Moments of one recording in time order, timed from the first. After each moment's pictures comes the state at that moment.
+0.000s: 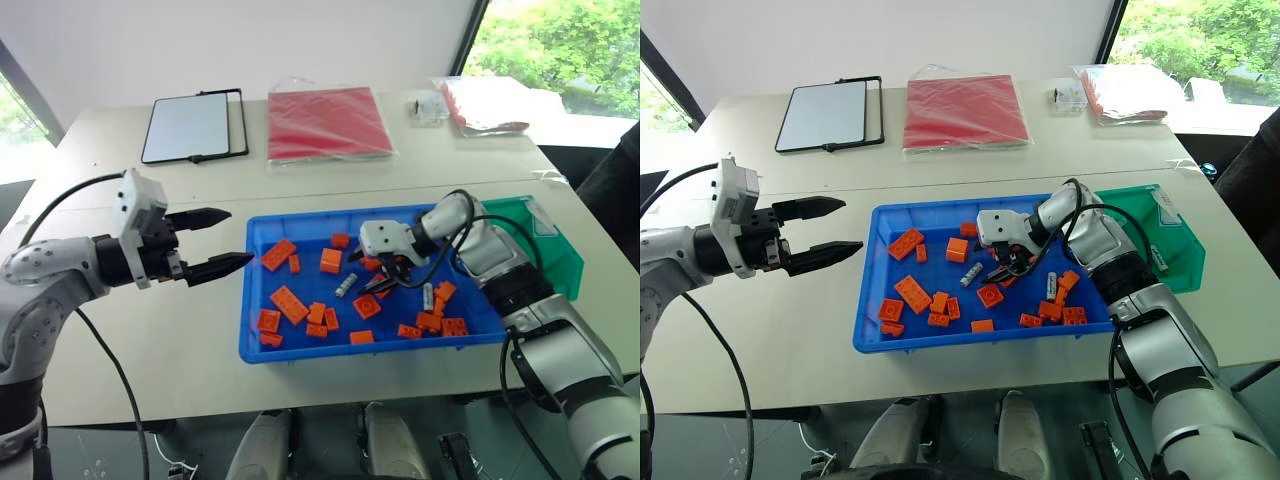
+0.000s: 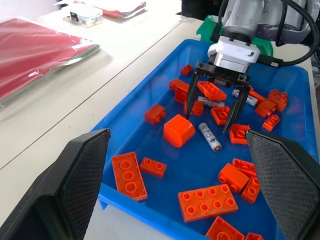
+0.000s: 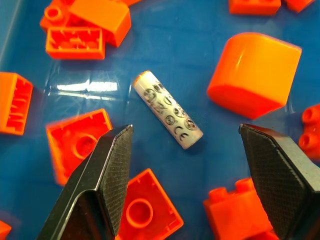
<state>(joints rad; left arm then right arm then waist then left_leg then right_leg) -0.27 0.88 0.28 -0.39 -0.79 0.71 -0.93 -0.88 -0.56 0.43 0.47 -0.07 0.06 1.44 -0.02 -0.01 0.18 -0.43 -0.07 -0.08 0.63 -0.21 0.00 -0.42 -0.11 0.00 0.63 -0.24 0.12</state>
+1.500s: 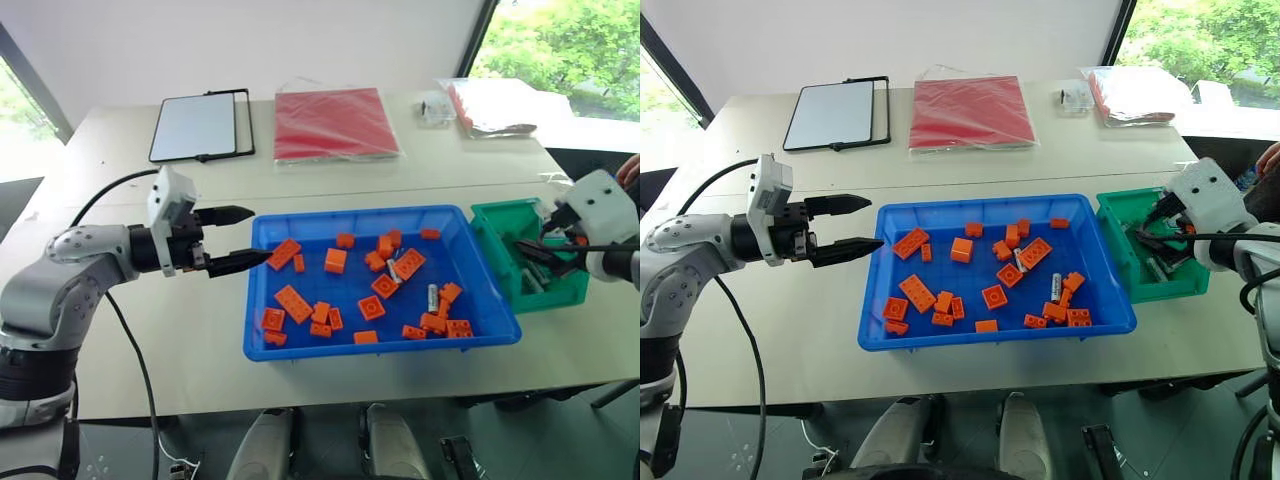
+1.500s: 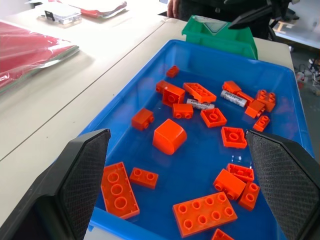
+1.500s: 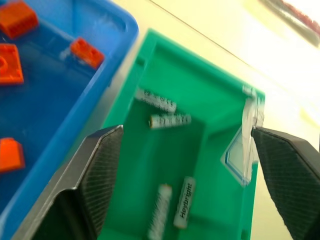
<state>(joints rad) -0.41 0.81 0.13 -0.25 -0.71 0.67 -1.02 -0.35 -0.98 -0.34 -0.42 0.16 1.04 0.79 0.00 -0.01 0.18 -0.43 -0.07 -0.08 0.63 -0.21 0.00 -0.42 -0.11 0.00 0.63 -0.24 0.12</state>
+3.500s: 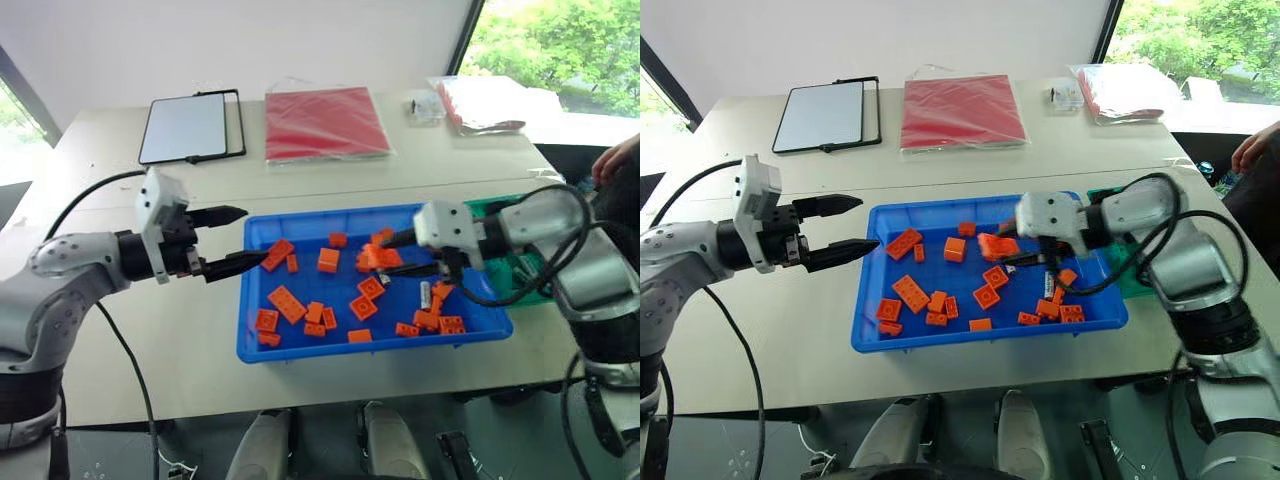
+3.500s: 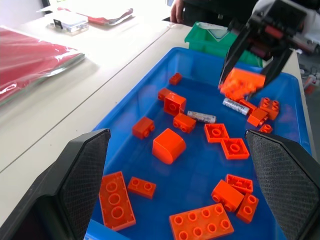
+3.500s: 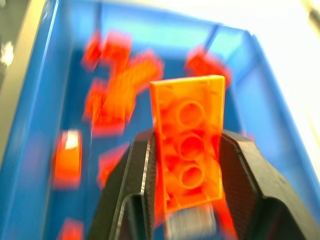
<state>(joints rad) -0.37 0.83 0.19 -0.37 -0.77 0.72 -0.91 -0.64 -0.67 0.23 -0.31 0.21 0.57 1.16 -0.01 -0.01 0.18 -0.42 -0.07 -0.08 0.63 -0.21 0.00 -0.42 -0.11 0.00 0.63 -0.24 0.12</state>
